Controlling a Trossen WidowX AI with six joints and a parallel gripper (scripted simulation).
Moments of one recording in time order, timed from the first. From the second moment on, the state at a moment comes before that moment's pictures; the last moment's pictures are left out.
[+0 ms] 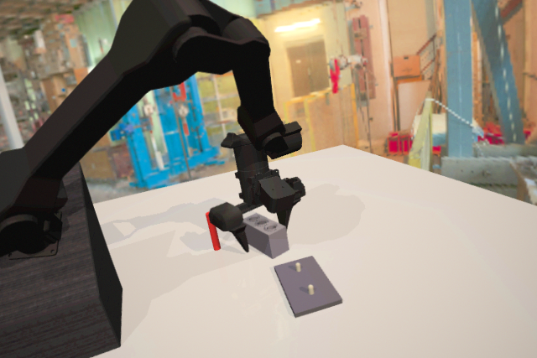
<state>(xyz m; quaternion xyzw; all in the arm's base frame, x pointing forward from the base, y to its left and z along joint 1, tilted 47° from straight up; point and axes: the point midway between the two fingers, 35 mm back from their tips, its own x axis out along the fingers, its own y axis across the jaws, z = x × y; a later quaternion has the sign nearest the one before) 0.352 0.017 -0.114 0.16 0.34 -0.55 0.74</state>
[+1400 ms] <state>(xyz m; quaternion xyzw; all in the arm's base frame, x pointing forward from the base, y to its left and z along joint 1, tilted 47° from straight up) 0.347 0.061 -0.081 0.15 0.35 -0.55 0.74</state>
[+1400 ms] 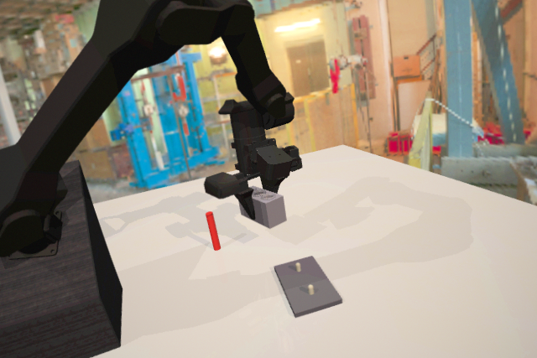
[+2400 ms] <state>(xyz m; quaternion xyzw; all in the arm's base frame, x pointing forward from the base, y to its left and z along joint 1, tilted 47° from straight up) 0.337 0.107 -0.027 0.16 0.34 -0.55 0.74</state>
